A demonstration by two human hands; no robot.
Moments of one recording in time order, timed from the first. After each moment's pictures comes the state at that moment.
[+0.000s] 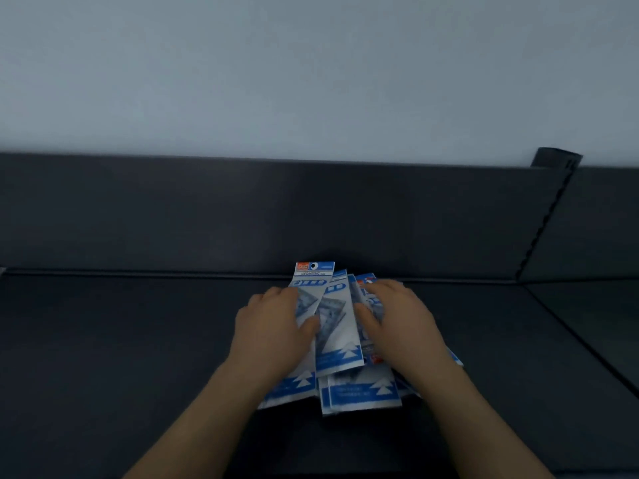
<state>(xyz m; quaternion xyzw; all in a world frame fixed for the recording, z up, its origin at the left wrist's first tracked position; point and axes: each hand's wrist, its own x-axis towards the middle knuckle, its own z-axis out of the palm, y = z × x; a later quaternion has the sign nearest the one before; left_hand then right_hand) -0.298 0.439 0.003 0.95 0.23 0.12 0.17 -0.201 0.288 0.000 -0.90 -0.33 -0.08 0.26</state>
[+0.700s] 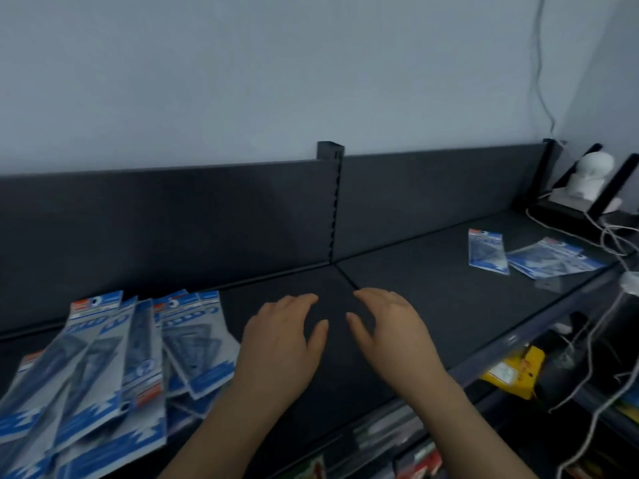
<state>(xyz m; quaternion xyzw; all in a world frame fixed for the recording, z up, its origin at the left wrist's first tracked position) -0.196 0.216 0.001 0.95 -0.05 0.20 0.24 -0.164 0.054 -0.001 -0.95 -0.17 -0.17 0.22</state>
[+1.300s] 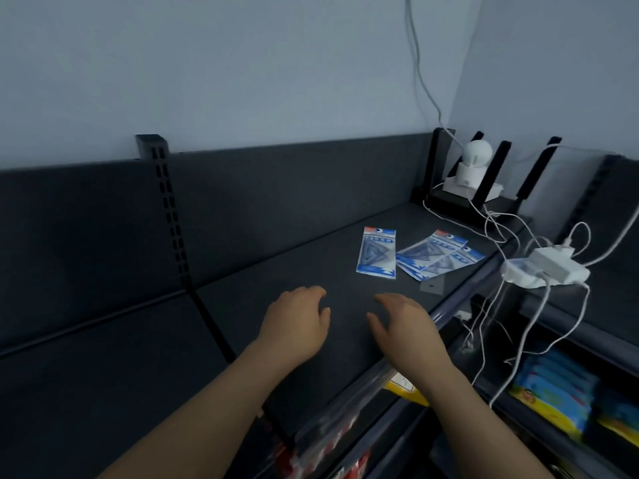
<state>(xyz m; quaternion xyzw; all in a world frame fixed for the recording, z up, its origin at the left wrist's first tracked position) -0.031 -0.001 -0.018 0.95 -0.17 0.06 0.25 -0.068 -0.174 -0.014 -0.98 0.00 -0.13 0.16</state>
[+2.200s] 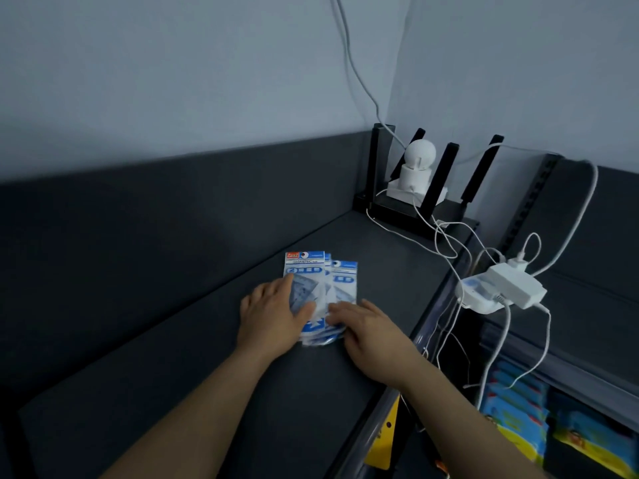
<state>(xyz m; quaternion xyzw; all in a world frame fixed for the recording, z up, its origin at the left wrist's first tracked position) 0.147 -0.114 -0.060 0.96 -0.16 0.08 0.24 0.060 -0.286 -0.044 -0.98 -0.11 -0.08 0.17</state>
